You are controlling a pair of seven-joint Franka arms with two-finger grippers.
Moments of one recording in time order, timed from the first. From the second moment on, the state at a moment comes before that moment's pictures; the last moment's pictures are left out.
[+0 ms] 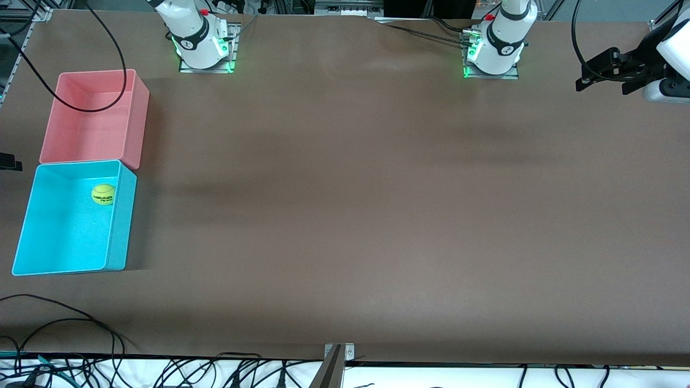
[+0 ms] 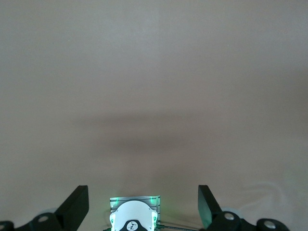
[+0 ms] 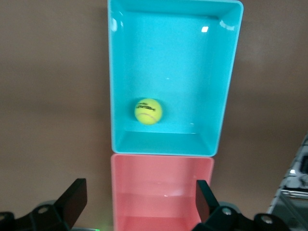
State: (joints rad) left arm 0.08 -0.06 -0.10 -1.53 -0.10 1.29 -0.03; right arm -0.34 0.45 0.08 -1.18 -0.15 1.44 -0.40
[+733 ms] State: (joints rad) left arm 0.09 -0.06 -0.10 -1.53 -0.10 1.29 -0.03; right arm 0.01 0.04 0.02 -1.58 -0.05 1.62 0.22
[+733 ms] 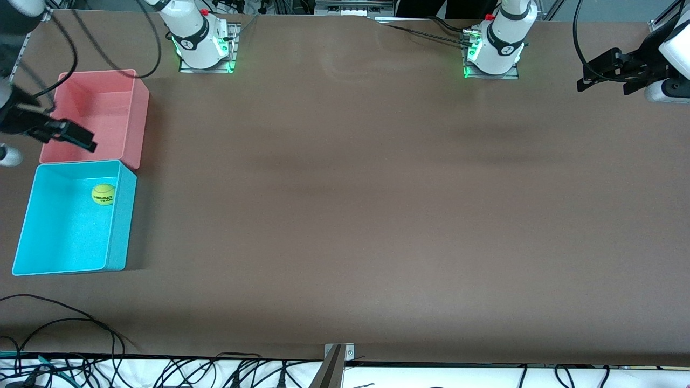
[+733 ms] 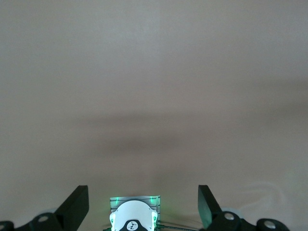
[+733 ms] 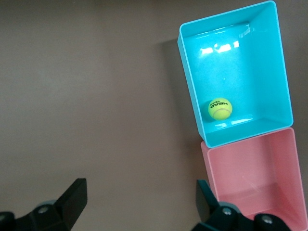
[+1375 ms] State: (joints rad) left arm 0.09 -0.06 -0.10 -1.53 -0.10 1.29 -0.03; right arm 0.13 -0.11 -0.12 -1.63 -0.03 1.57 0.25
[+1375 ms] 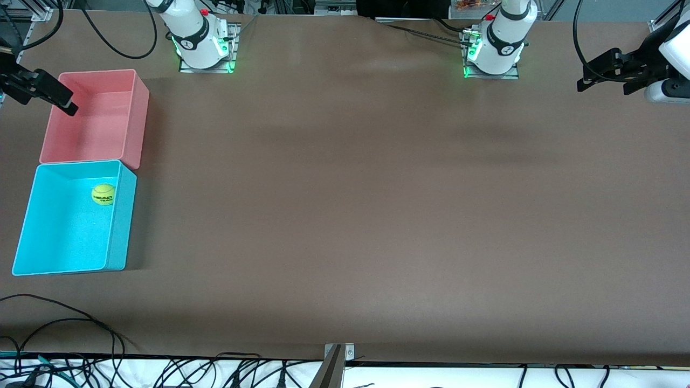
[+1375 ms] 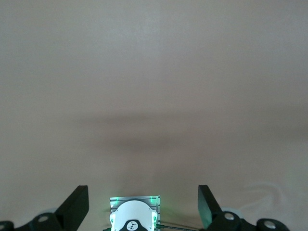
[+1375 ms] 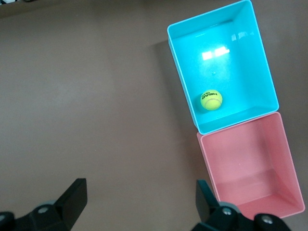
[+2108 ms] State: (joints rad) left arm 0.09 -0.06 -0.10 -1.53 -0.10 1.29 -0.03; right arm 0.07 -0.01 -0.13 -1.56 0.03 1.56 0.26
